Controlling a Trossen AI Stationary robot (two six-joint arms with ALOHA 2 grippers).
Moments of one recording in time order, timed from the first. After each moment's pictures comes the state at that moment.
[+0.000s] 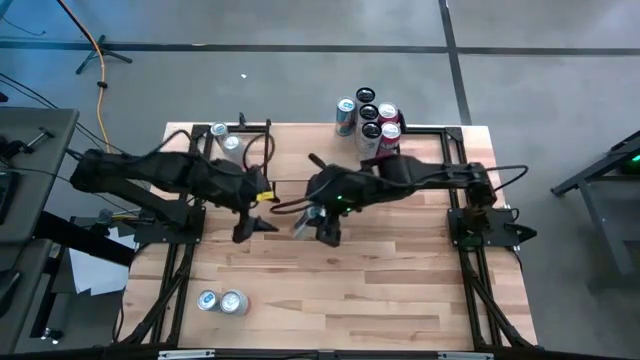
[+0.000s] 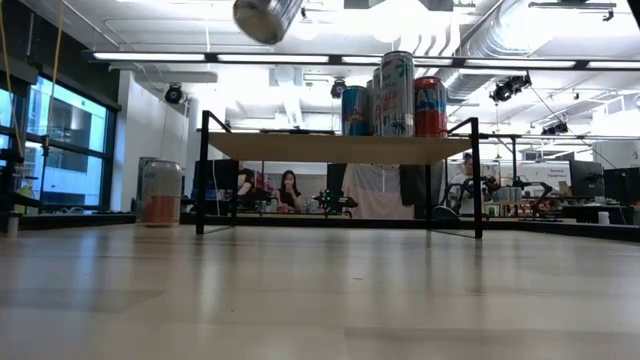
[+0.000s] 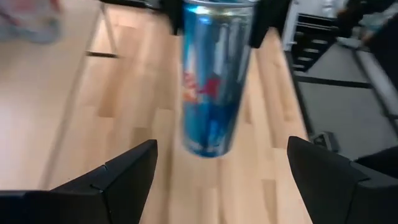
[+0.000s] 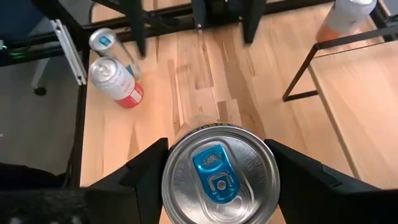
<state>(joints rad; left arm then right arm) -0.16 1.15 1.30 -0.81 -0.03 -0.22 0.16 1.94 2.29 -1.15 0.09 0.29</state>
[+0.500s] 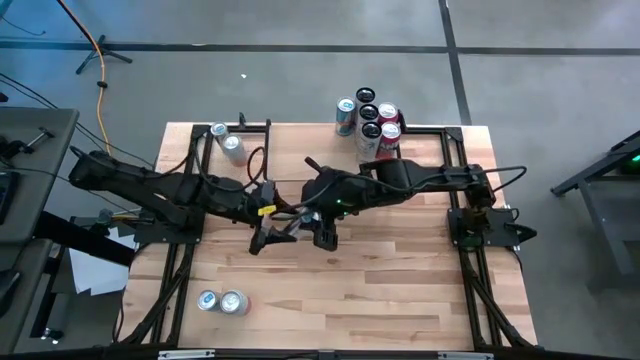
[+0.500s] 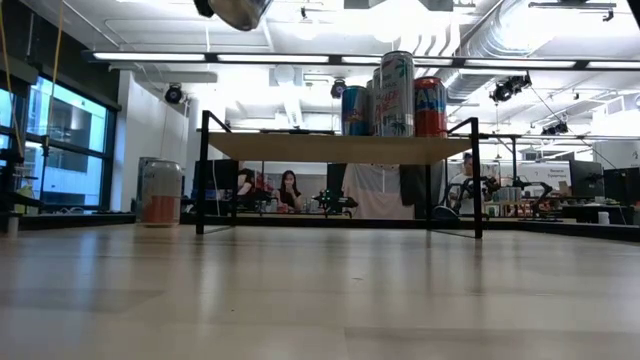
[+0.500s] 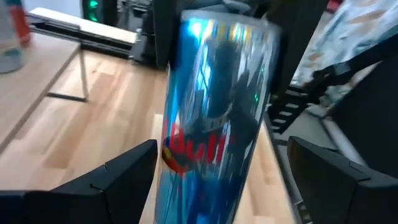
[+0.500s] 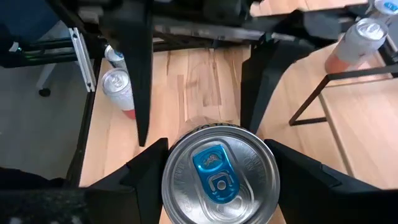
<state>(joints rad) -0.23 1.12 0.97 -0.21 -0.08 -0.34 0.17 1.96 2.29 -1.07 0.09 0.21</state>
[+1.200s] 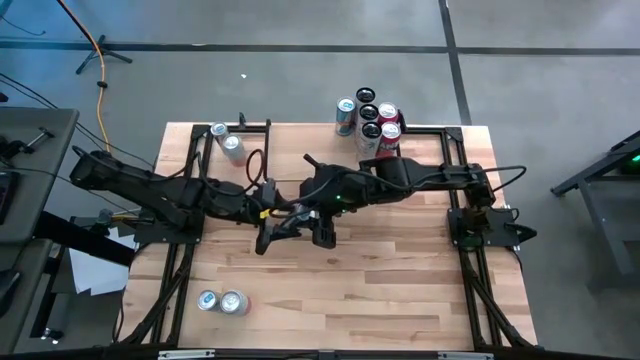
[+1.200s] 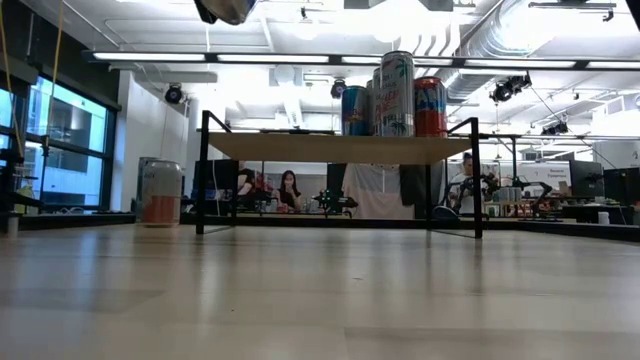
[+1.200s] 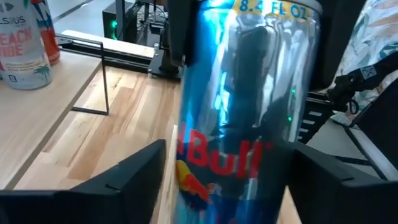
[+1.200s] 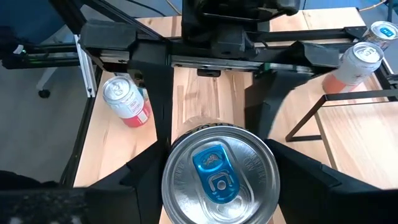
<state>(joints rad) -0.24 1.13 0.91 -0.11 -0.18 -0.28 0.16 1.96 2.29 -1.02 0.08 0.15</state>
